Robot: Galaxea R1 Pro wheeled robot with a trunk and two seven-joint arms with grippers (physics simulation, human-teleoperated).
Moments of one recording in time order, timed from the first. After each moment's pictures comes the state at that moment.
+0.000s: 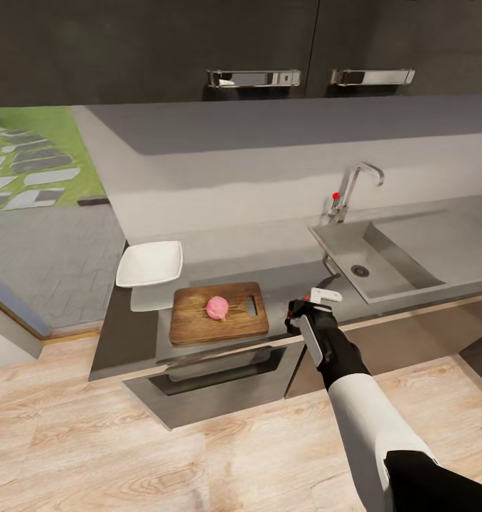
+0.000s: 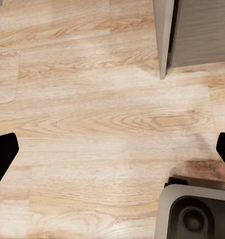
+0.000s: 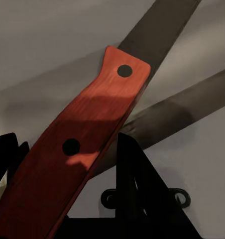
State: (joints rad) left arm 0.26 0.29 -0.37 -0.87 0.44 -0.52 0.37; right arm -0.90 0.17 -0.07 -0.82 -0.05 0.46 -0.37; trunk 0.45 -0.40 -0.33
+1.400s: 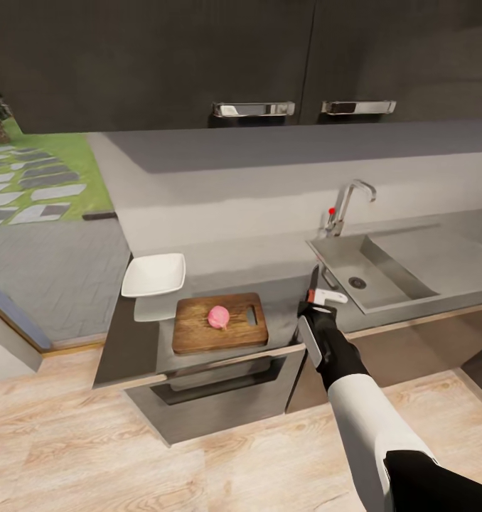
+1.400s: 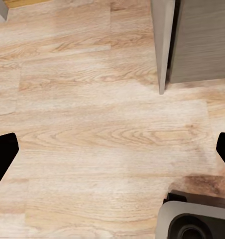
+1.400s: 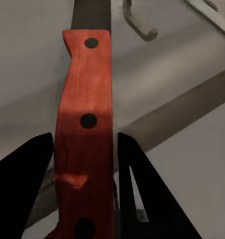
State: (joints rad) left arm 0.26 0.29 -0.37 -0.87 0.43 -0.52 0.37; right arm -0.90 0.17 -0.07 -0.81 -0.05 0.45 -0.47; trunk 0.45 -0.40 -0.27
